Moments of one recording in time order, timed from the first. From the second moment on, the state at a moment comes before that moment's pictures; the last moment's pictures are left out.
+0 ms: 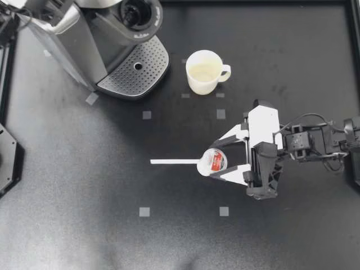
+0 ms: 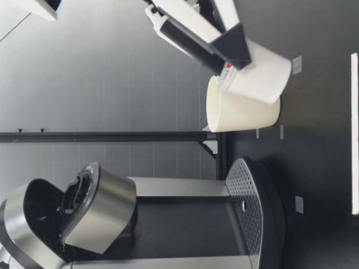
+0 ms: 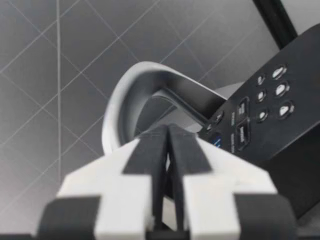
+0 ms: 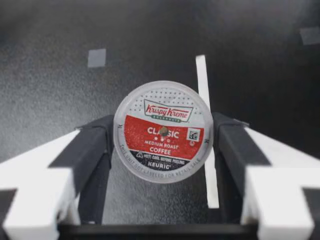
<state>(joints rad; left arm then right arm) 0.28 -0.53 0.63 1.57 0.92 -1.02 0.05 -0.15 0.92 0.02 -0.21 0.10</state>
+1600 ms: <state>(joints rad) 0.31 -0.80 0.71 1.59 0.64 -1.21 -0.33 -0.11 0.46 0.00 -0.28 -0.17</state>
